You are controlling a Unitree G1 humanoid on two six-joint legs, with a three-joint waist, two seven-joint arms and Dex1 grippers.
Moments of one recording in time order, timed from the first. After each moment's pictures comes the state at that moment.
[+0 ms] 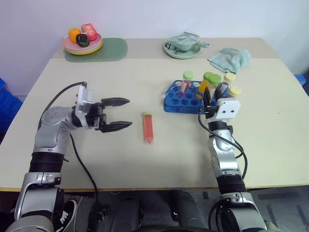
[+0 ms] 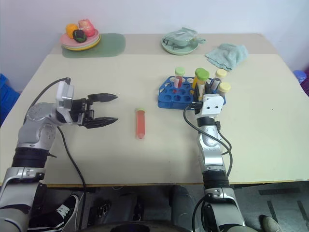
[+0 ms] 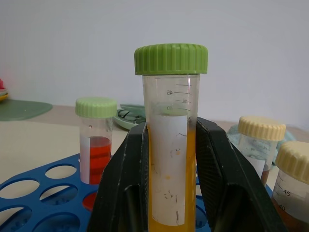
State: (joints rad) left arm -0.53 0.61 0.07 0.26 -0.57 0.10 -1.45; right arm -0.36 -0.13 -0.08 0.28 0.02 -0.43 0.01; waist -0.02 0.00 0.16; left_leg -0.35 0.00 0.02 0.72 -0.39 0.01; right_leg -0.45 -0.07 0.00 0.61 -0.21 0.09
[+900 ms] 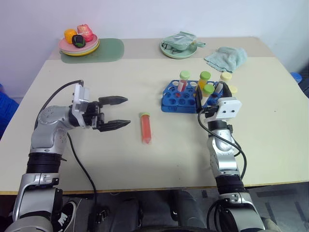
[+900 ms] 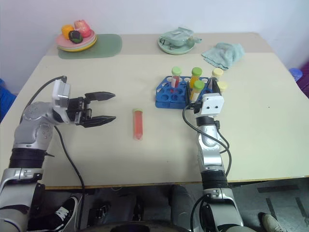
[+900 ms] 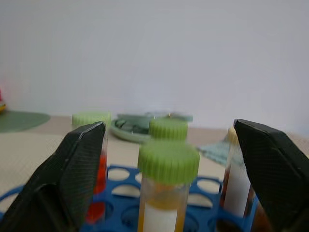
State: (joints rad) left arm -0.52 0.62 0.09 0.23 -0.57 0.12 -1.45; right arm -0.35 -0.12 -0.09 0.18 0.02 -0.43 0.01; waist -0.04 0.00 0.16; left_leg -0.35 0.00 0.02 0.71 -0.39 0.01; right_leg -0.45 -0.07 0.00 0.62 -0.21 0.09
